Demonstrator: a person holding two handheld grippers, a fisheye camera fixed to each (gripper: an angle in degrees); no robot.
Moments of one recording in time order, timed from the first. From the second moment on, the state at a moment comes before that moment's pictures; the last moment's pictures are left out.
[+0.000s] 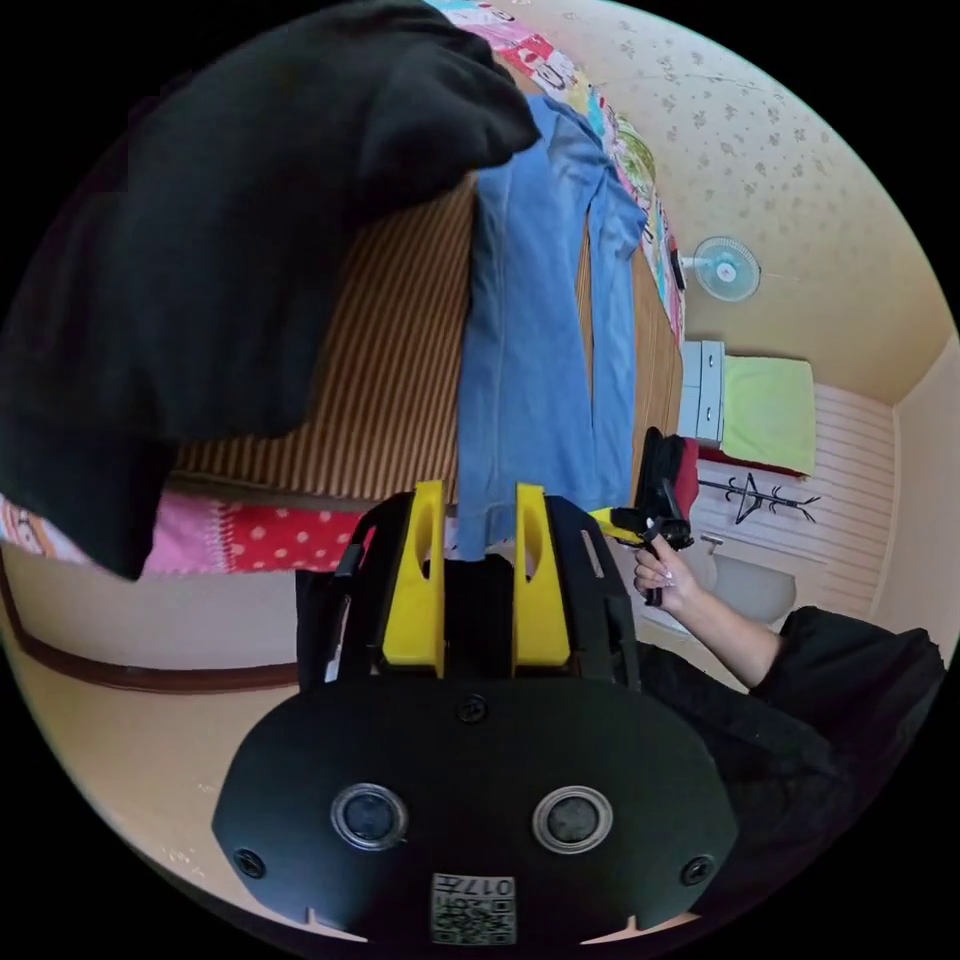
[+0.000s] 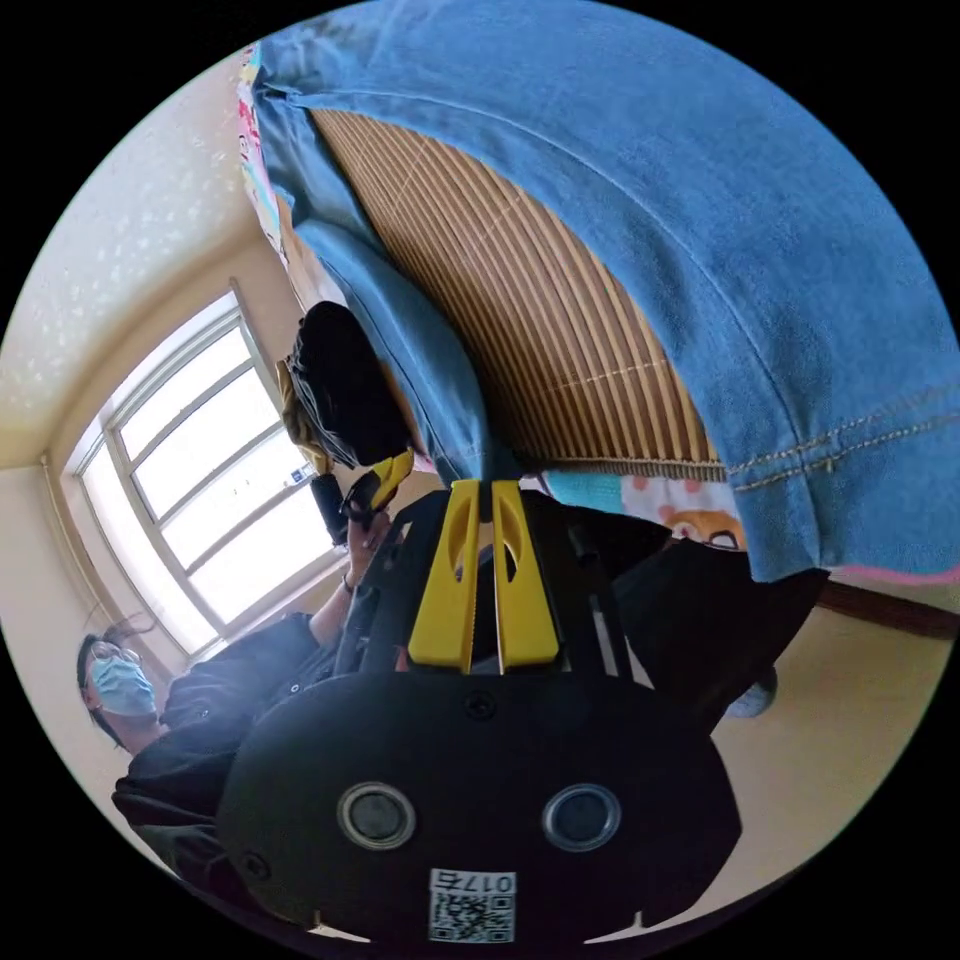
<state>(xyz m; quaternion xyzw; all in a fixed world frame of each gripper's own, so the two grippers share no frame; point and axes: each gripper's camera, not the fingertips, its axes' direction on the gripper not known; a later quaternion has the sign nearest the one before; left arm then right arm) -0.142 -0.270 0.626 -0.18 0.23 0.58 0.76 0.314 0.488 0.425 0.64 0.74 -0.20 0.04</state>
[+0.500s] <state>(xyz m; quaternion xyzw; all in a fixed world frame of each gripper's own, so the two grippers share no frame) -0.133 -0.299 0.650 -0.29 0.19 0.66 0.67 0.357 0.395 0.296 0.56 0.81 -0.06 0.16</state>
